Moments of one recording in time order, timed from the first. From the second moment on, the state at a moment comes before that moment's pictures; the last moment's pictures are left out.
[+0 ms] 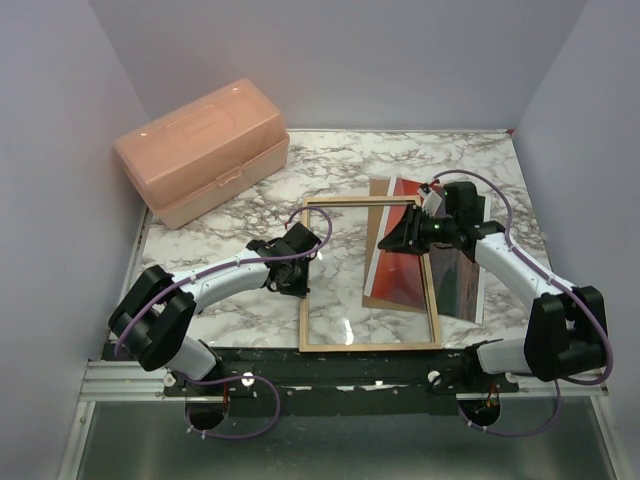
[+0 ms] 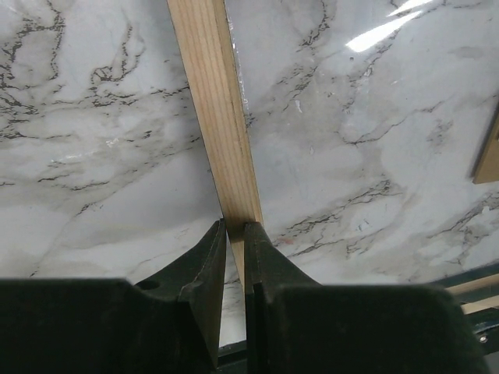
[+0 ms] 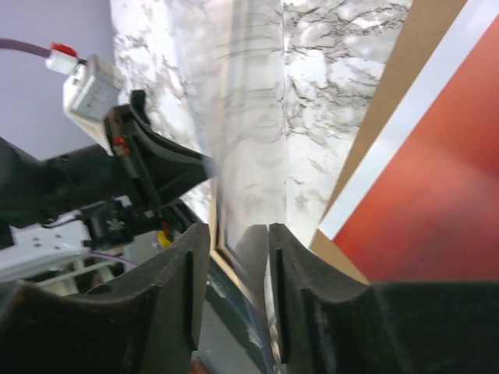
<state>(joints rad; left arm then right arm) -0.76 1.48 0.84 -0.52 -0.02 -0.63 0.22 1.35 0.84 -0.30 -0.74 0.54</state>
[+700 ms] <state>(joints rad) -0.76 1.48 0.84 -0.52 -0.03 -0.63 0.22 1.39 0.85 -0.16 -0.82 0.72</state>
